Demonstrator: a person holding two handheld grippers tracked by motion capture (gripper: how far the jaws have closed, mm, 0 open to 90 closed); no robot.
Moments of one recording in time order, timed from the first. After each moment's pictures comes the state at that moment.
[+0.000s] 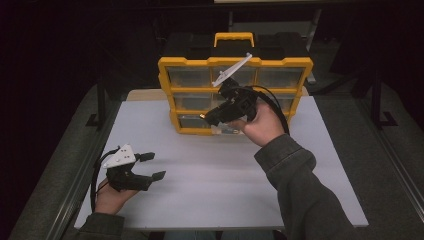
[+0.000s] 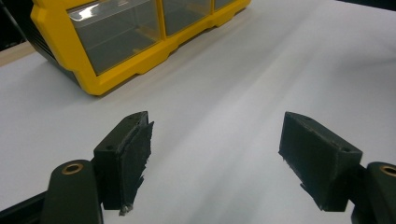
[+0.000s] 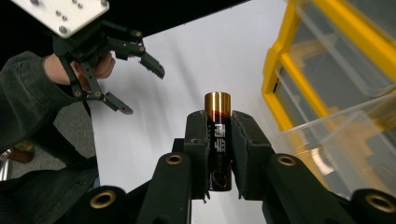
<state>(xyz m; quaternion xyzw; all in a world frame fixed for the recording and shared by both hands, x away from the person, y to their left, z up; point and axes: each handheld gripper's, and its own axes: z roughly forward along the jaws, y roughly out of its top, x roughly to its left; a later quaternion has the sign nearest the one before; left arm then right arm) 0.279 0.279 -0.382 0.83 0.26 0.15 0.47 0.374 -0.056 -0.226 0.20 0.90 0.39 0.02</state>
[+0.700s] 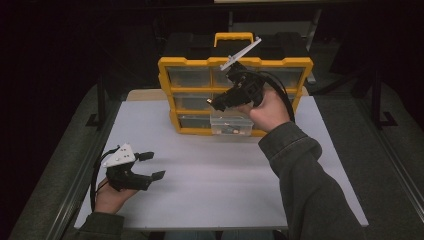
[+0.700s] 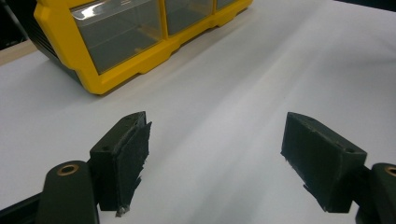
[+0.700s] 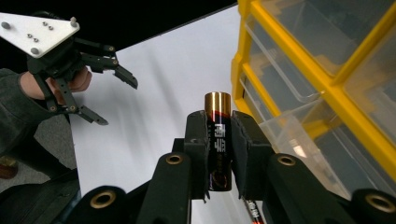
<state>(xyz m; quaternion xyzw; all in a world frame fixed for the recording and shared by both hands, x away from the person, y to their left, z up) 0.280 0.280 -0.382 0.83 0.27 0.15 0.47 0.398 -0.071 -0.209 0.23 0.89 0.39 0.04</state>
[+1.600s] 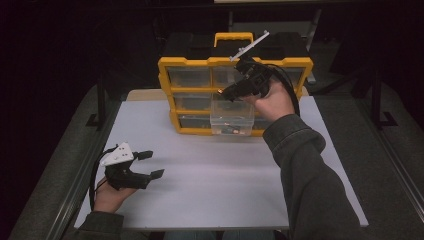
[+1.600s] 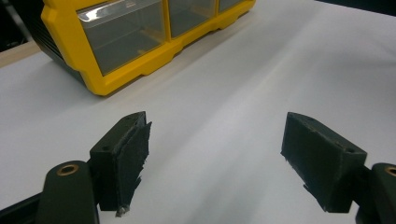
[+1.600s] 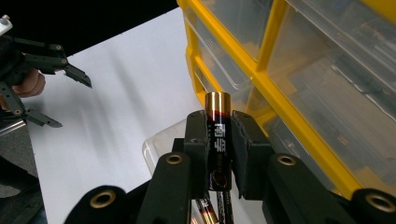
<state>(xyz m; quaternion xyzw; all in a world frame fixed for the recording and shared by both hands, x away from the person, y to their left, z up) 0.284 0.283 -0.382 0.83 0.26 0.15 0.48 0.426 -0.089 -0.214 0.28 0.88 0.37 0.06</state>
